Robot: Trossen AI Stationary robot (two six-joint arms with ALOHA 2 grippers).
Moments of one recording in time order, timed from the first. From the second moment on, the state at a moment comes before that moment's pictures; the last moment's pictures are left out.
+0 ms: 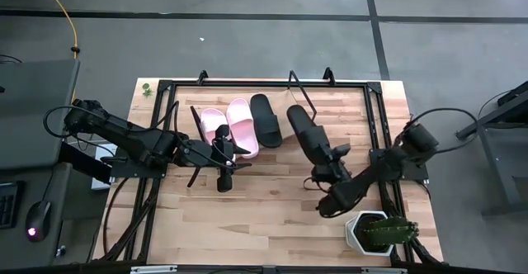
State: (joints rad) left arm -0.21 1.23 0.99 -0.23 -0.42 -0.14; right arm 0.58 1.78 1.10 -1.57 1.30 1.03
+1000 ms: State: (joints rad) left arm -0.21 1.23 0.99 -0.18 -0.42 -0.14; right arm 0.42 1.73 1.09 -1.35 1.46 0.74
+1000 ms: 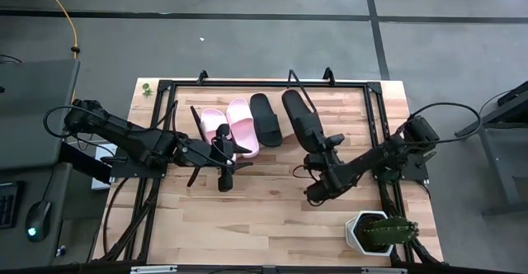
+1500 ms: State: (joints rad) left arm -0.21 1.23 0.99 -0.18 -0.42 -0.14; right arm 0.41 1.73 1.09 -1.20 1.41 0.56
